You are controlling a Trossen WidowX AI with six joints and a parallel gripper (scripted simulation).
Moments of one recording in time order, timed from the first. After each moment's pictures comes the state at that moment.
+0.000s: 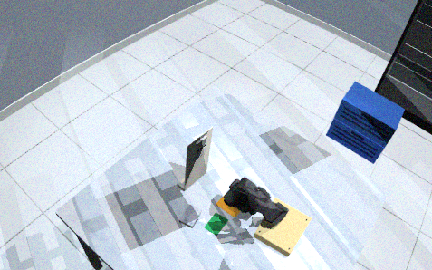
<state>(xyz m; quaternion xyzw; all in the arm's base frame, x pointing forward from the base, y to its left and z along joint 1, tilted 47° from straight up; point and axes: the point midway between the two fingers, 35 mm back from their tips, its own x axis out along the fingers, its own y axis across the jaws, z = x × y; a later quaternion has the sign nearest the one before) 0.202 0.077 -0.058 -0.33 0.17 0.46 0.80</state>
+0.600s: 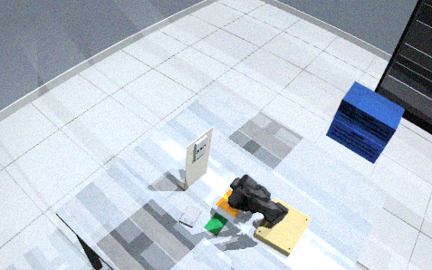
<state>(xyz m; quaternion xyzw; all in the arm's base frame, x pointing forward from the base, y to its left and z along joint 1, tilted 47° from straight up) 0.202 0.069 -0.059 -0.33 0.18 0.47 0.80</state>
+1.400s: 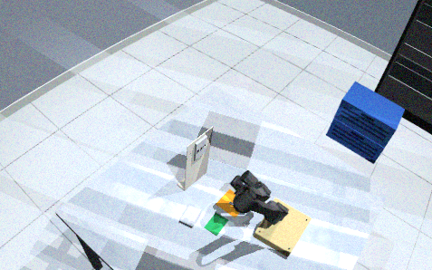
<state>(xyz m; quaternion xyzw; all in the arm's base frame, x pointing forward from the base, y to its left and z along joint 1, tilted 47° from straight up) 0.205 0.057 -0.055 -0.34 0.18 0.47 0.80</state>
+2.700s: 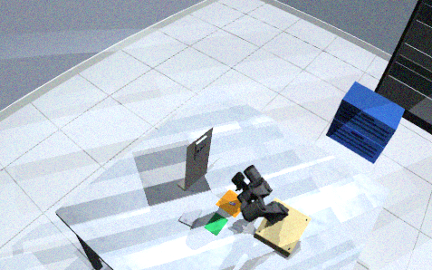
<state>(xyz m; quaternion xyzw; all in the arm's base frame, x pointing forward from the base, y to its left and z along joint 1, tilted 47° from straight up) 0.207 0.037 -0.039 -0.34 0.18 0.47 0.80</state>
